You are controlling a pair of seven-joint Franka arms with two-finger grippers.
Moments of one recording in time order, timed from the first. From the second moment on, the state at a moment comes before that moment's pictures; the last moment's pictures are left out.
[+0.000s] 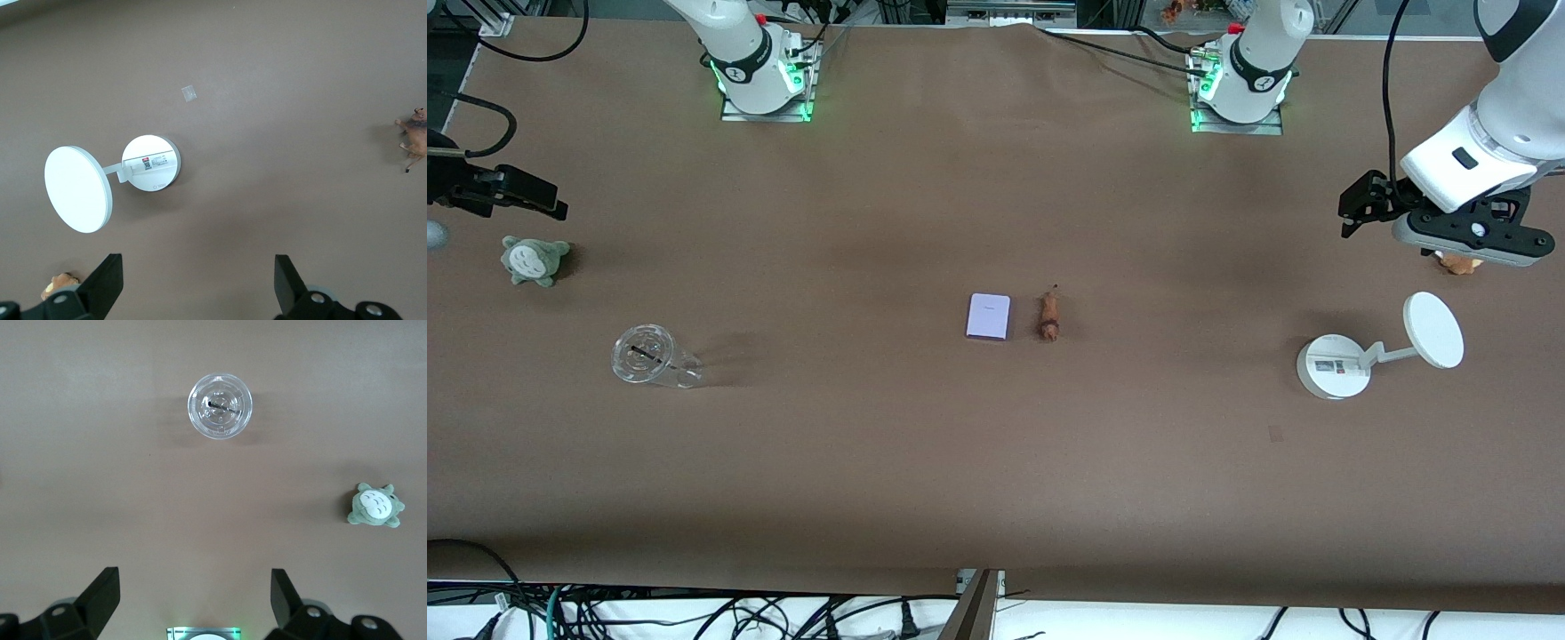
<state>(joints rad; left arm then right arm) -0.04 -0.03 -0.07 -1.73 0.06 1.70 0.15 0.02 0.06 -0.09 -1.56 0.02 1.49 -0.03</state>
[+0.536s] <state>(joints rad) -0.04 -0.03 -0.08 -1.73 0.03 1.69 0.15 0.02 0.06 -0.09 -1.56 0.02 1.49 -0.03</state>
